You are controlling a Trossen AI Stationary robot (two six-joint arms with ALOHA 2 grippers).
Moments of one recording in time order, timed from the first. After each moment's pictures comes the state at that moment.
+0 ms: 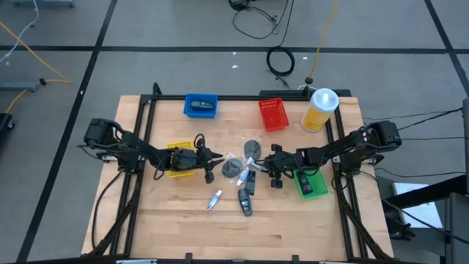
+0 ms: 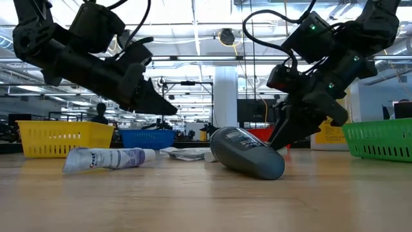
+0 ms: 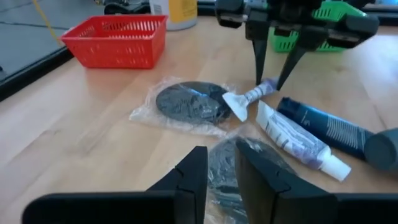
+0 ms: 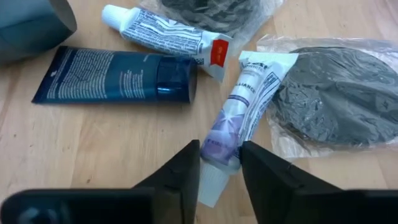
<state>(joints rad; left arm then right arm) -0.09 1.60 0.42 0.82 -0.33 -0.11 0.06 1.55 0.51 0.26 0.10 0.04</state>
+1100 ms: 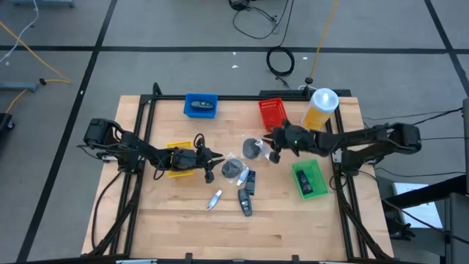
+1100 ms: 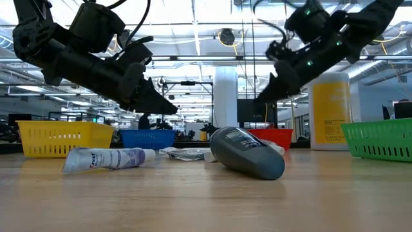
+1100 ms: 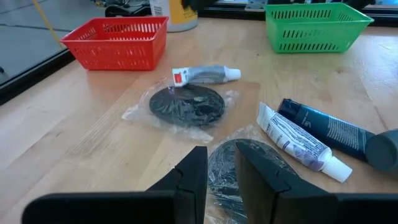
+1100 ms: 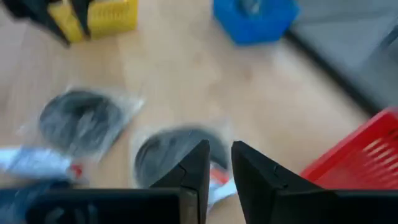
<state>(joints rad) -0.09 1.60 0.42 0.83 -0.33 -0.11 -0.19 1.29 0.51 0.26 0.16 0.03</state>
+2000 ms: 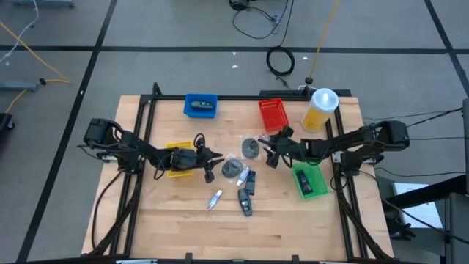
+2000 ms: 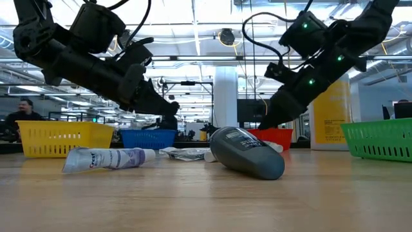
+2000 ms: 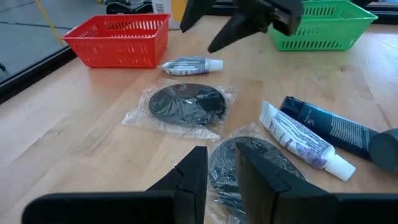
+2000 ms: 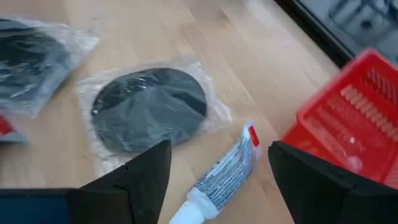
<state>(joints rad) -0.08 1.60 0.42 0.81 -0.33 -0.11 -0.08 1.44 0.51 0.22 0.46 0.12</state>
